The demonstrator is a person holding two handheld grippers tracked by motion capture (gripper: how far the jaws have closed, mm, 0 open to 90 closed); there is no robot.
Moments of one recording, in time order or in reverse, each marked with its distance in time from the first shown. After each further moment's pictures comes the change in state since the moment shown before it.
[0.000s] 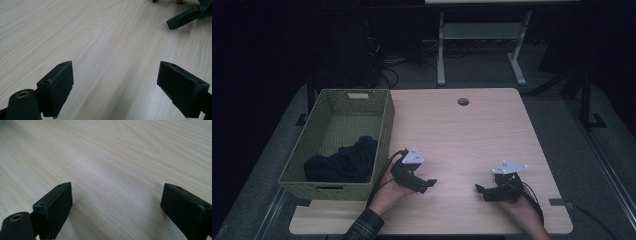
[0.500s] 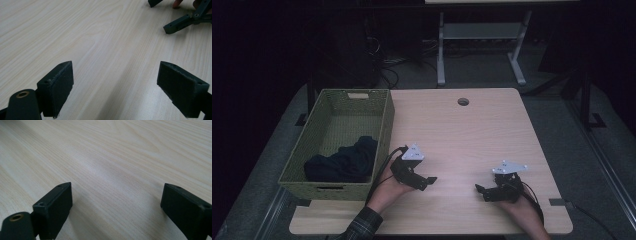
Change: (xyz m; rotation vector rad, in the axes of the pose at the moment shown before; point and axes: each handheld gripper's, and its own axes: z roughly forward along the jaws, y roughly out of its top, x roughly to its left) left arm 0.003 0.011 -0.006 0.000 -0.013 0.003; right arm 0.000 0.000 0.000 0.000 0.000 0.001
